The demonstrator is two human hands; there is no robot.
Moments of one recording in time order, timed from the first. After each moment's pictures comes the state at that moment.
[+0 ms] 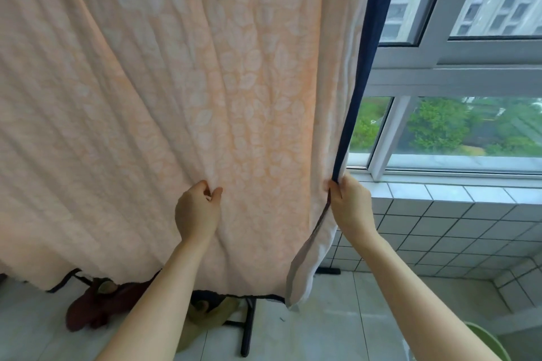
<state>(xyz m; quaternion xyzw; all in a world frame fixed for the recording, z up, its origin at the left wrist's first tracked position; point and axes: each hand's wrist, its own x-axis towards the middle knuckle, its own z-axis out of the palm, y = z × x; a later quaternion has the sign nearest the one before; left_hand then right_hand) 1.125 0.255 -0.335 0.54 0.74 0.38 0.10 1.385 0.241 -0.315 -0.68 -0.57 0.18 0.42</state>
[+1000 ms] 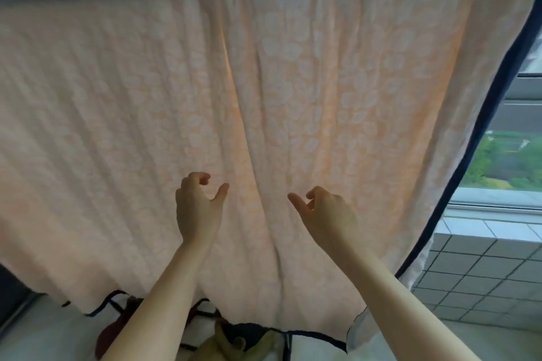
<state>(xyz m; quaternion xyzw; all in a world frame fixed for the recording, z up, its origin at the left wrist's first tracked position) 0.967 0.283 -0.292 0.52 0.70 0.49 0.03 1.190 0.262 -0.273 -0.68 -0.67 0.12 0.27</state>
